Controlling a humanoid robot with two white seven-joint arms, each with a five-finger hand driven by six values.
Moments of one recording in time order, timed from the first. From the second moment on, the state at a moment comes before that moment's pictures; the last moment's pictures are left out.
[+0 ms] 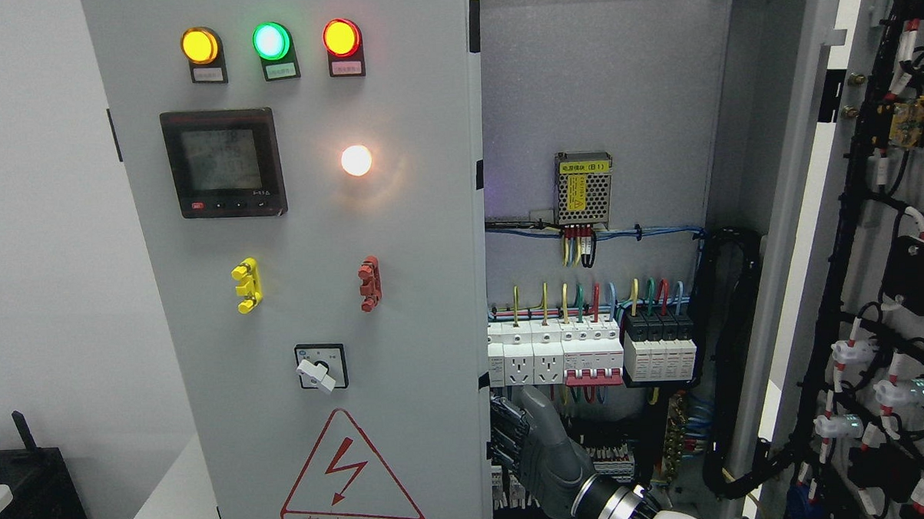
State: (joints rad) left arm 0.00 -0.04 0.04 0.00 -0.08 -0.07 -0.21; right arm -0.64 -0.10 0.37 -1.29 -0.58 0.14 0.42
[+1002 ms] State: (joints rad) left arm 0.00 -0.04 0.04 0.00 -0.08 -0.07 -0.21; right arm -0.62 -0.10 0.39 -1.32 -0.61 0.13 0.48
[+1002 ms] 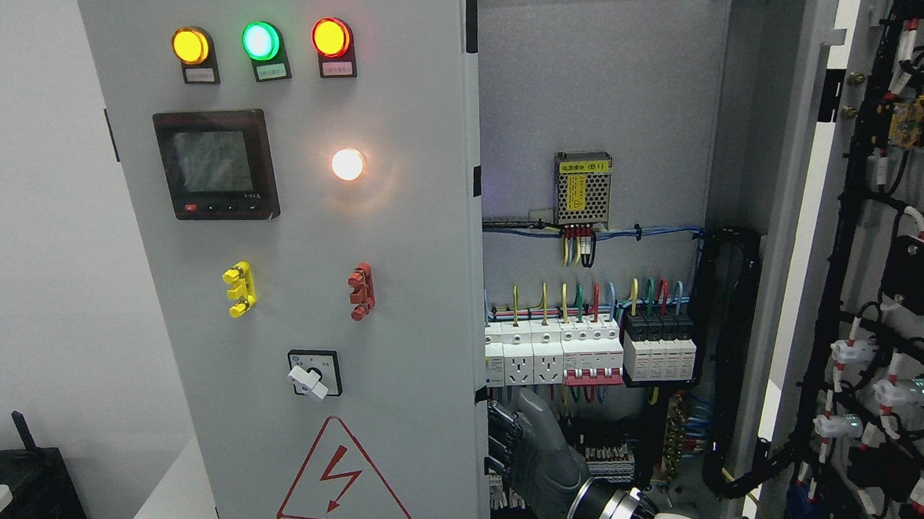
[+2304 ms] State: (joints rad) left arm 0.00 -0.04 0.04 0.00 -0.08 -0.07 -0.21; right arm -0.59 -0.09 0.49 -1.42 -0.71 0.13 0.54
